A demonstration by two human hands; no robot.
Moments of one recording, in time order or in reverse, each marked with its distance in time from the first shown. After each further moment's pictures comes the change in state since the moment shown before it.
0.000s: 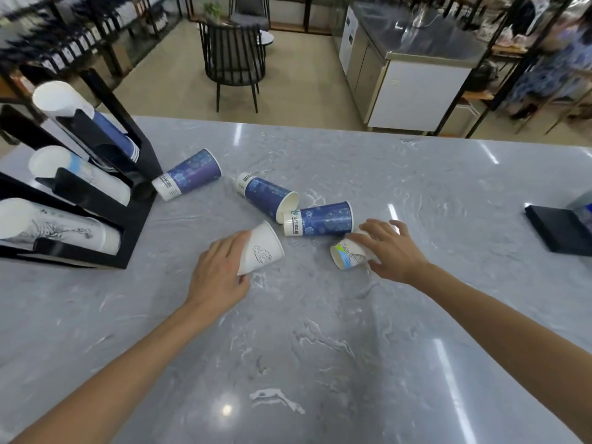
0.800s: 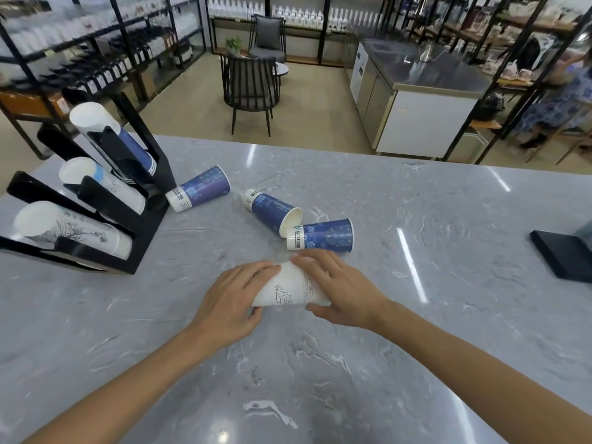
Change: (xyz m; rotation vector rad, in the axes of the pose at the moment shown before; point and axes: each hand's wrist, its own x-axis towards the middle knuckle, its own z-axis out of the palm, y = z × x) left_hand -0.034 0.033 -0.016 -0.020 -0.004 0.229; right_hand -0.013 -0.109 -0.041 0.347 0.235 -0.352
